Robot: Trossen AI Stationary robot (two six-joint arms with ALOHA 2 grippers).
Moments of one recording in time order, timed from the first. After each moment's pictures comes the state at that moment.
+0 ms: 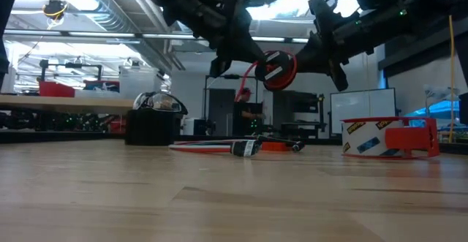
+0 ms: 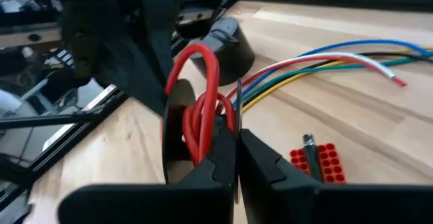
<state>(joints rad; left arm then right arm) 0.26 1.71 1.21 -0.13 0.33 -0.42 -0.05 1.28 0.50 0.45 0.23 0.68</state>
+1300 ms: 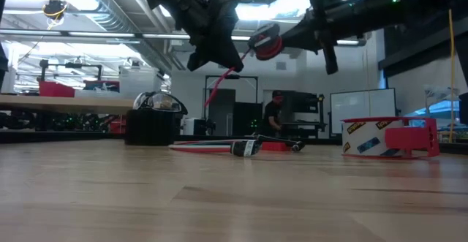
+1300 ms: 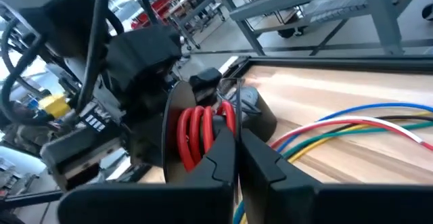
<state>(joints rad) 0.20 1.62 1.19 -0.34 0.10 -0.40 -0.05 1.28 0.53 0.64 0.37 0.70</state>
